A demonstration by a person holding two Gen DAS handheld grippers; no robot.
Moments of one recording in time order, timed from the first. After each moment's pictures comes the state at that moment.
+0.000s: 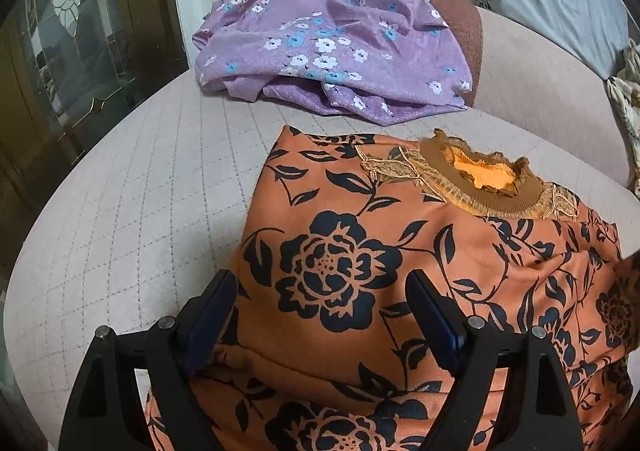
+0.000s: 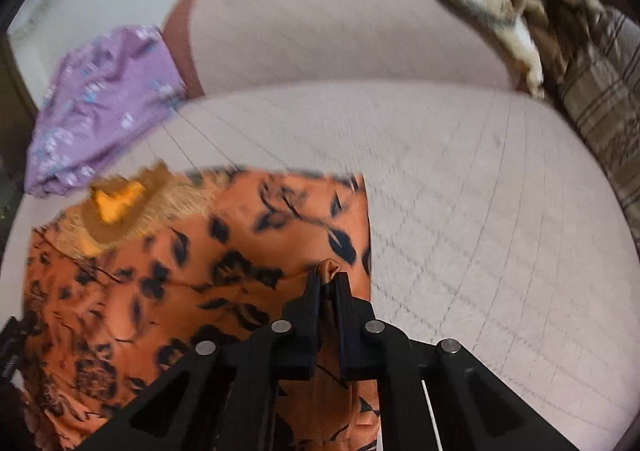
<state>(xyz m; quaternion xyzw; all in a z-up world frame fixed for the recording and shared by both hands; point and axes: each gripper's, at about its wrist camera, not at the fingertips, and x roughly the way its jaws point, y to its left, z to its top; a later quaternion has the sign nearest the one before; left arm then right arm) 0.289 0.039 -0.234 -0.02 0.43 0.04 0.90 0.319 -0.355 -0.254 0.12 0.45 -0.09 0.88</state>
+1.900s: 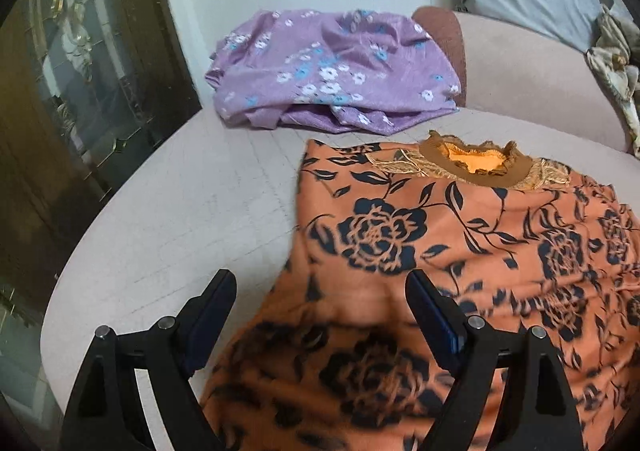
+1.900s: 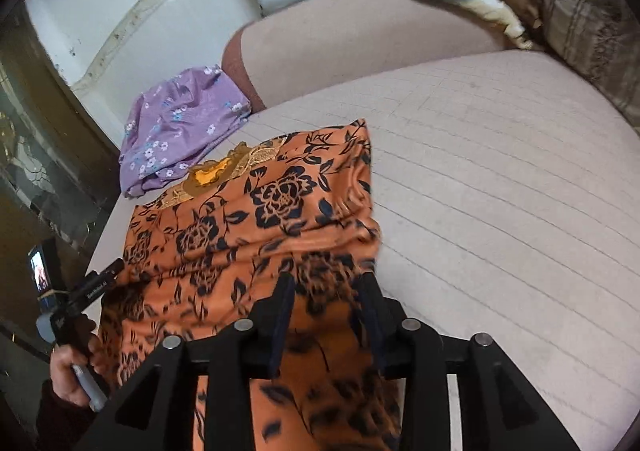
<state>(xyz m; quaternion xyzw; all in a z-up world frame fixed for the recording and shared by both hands) 0.229 0.049 -0.206 0.05 0.39 0.05 0.92 0.136 -0.368 -0.237 0.24 0.39 0.00 0.89</state>
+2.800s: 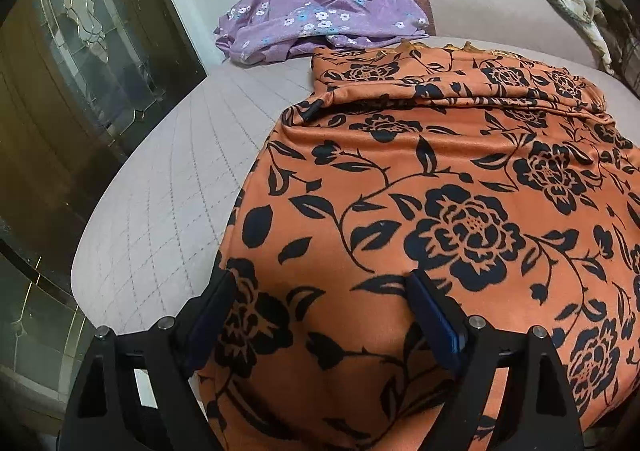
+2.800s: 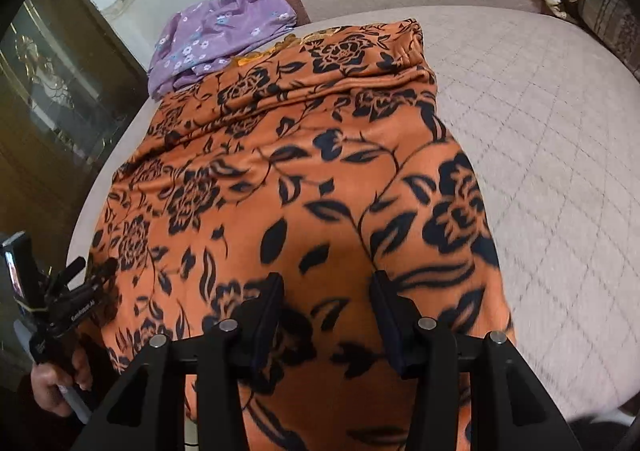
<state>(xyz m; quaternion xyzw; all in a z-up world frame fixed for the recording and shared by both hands) 0.071 0.062 -0.248 0.11 0.43 0.05 0.90 0.071 -0.280 -0.297 0.19 0.47 0.07 0.86</state>
